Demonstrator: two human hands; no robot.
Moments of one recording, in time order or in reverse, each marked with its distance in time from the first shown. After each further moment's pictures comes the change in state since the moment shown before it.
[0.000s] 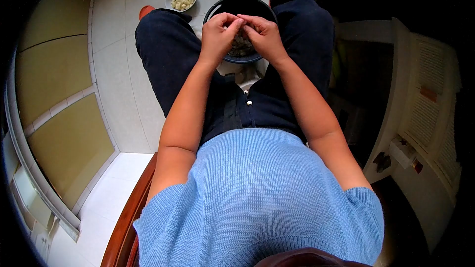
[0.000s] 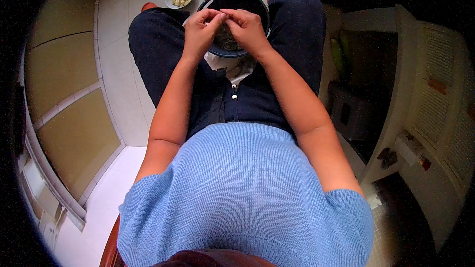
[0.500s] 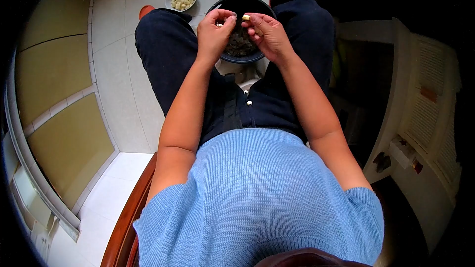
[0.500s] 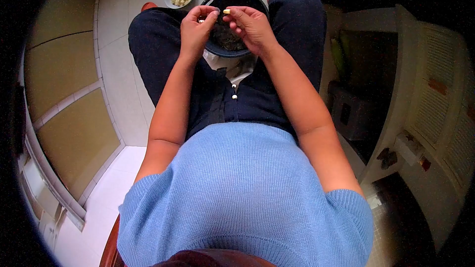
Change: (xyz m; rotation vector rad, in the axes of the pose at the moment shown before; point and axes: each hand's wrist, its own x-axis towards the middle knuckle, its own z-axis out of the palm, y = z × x) left_hand 0.002 -0.003 -0.002 -0.140 0.113 -0.152; right_hand 0.003 -0.012 -0.013 0.877 -0.024 0.562
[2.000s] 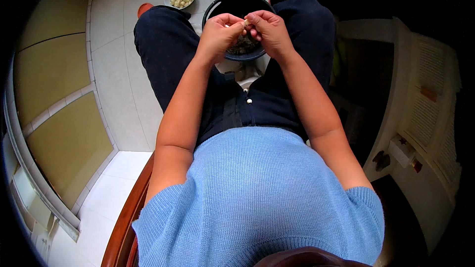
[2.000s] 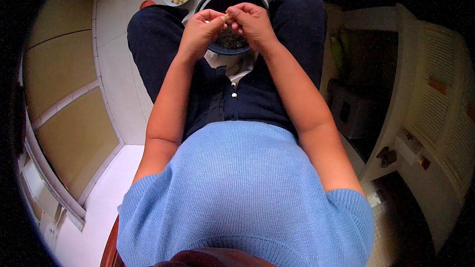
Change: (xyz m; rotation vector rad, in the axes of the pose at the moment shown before) left_hand -0.009 0.013 -0.002 -0.296 -0.287 -0.320; right_hand 0.004 0.006 -0.006 -0.221 -0.013 -0.096
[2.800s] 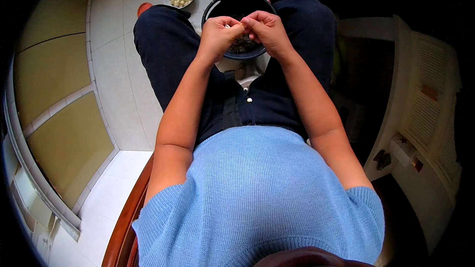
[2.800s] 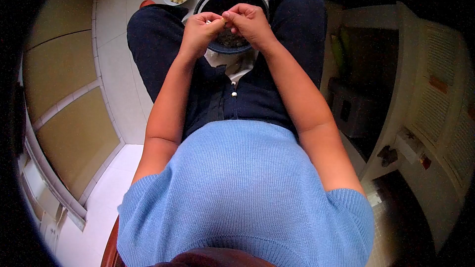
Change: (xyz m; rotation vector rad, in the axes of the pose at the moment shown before) left_hand 0.003 -0.009 -0.002 0.224 0.045 0.032; right_hand -0.003 -0.005 0.003 -0.235 -0.038 -0.015
